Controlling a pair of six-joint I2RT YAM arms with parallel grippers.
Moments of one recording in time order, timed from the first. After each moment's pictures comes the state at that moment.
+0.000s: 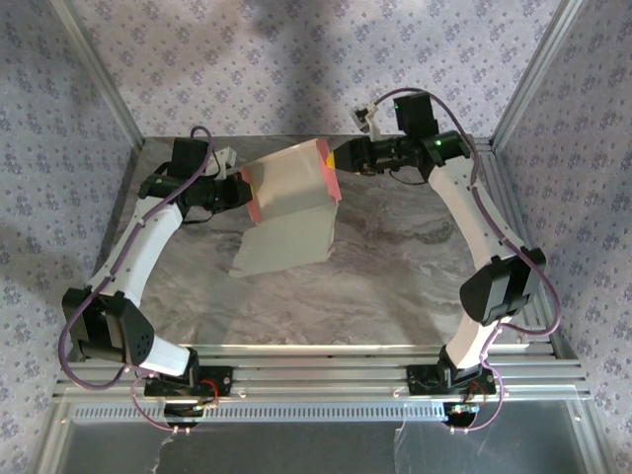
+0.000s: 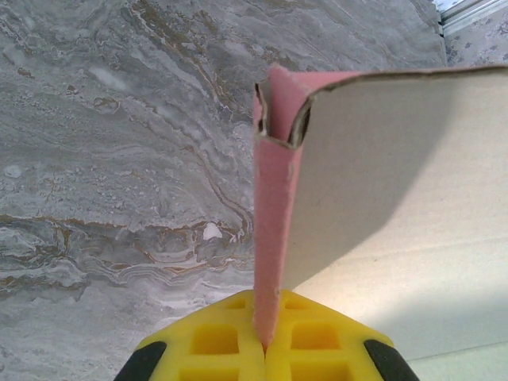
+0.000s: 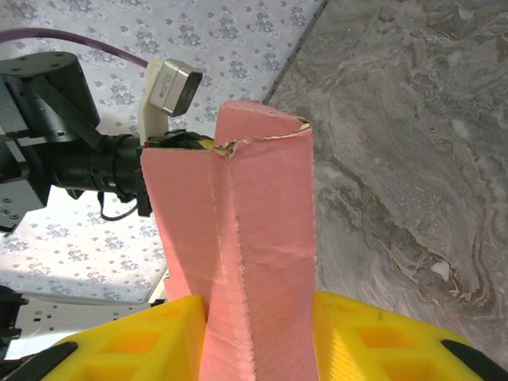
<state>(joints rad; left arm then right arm) -0.22 1.45 1.38 -0.78 0.44 -0.42 0.34 1.73 1.87 -0.83 -0.90 0.30</state>
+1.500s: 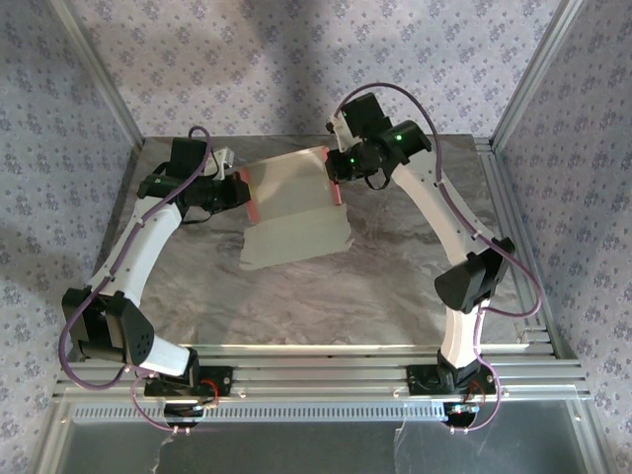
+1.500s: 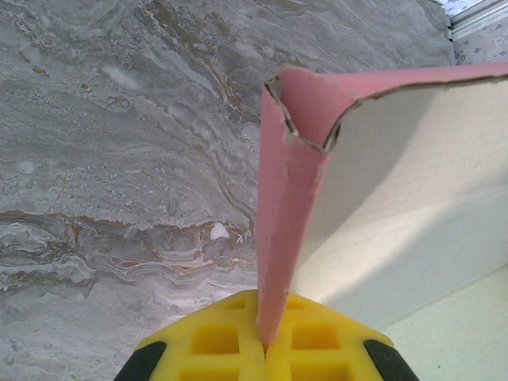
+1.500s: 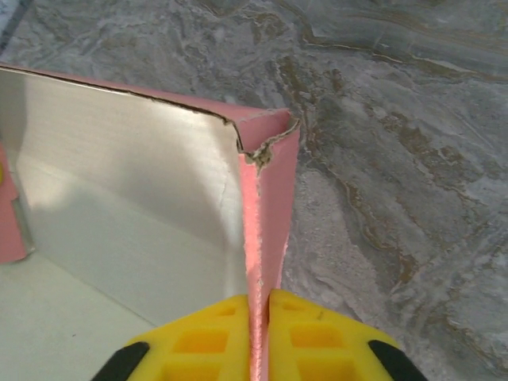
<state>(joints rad) -0.22 1.45 1.38 -0.79 0.43 -0.43 0.56 1.89 2.18 -1.18 -0.11 0.17</state>
